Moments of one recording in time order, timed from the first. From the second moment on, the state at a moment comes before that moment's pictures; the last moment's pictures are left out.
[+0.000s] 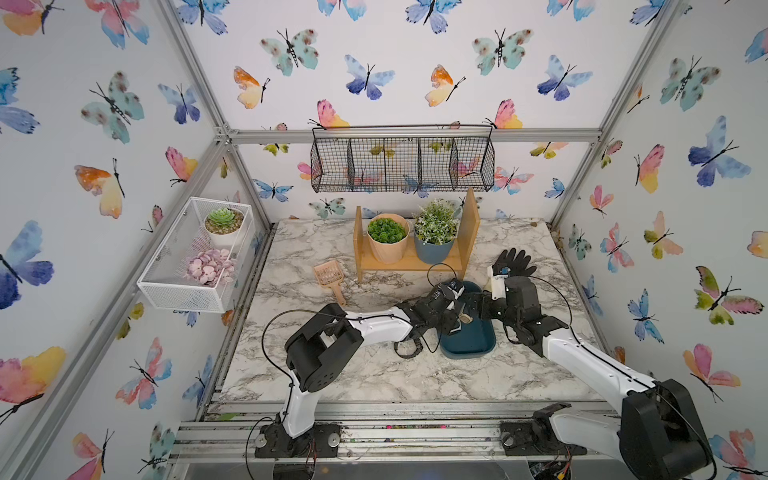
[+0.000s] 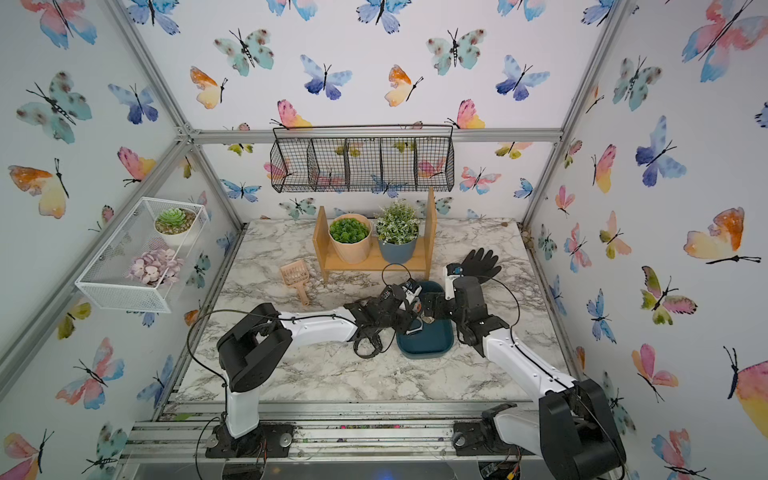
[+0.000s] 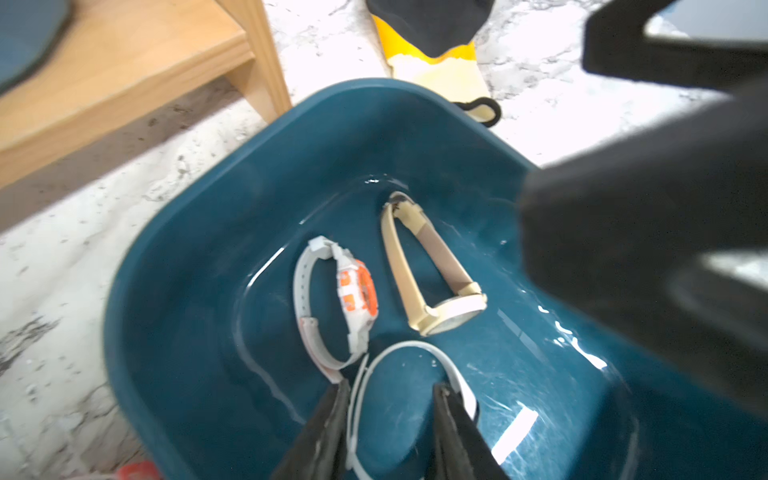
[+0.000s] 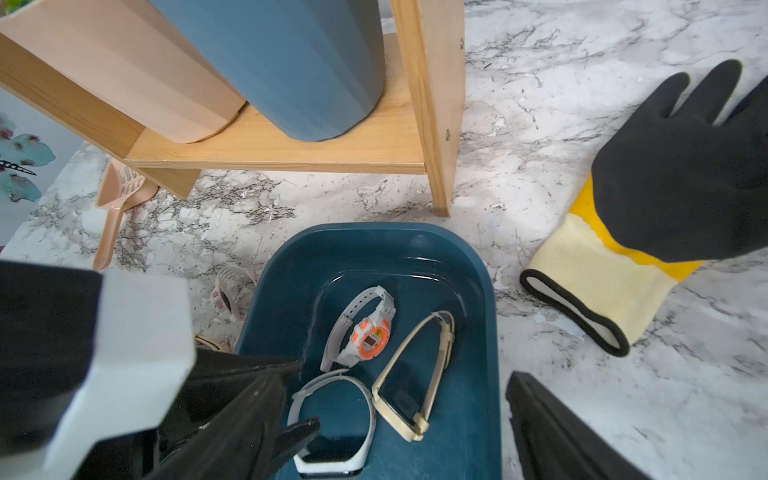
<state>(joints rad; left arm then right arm) -0.95 1.94 1.22 0.01 -0.08 -0.19 0.39 1.21 0.64 -0.04 -0.09 0.24</state>
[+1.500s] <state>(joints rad) -0.48 1.35 0.58 0.06 -0.13 -0.37 0.74 2.01 1.32 -0.20 -0.12 0.09</state>
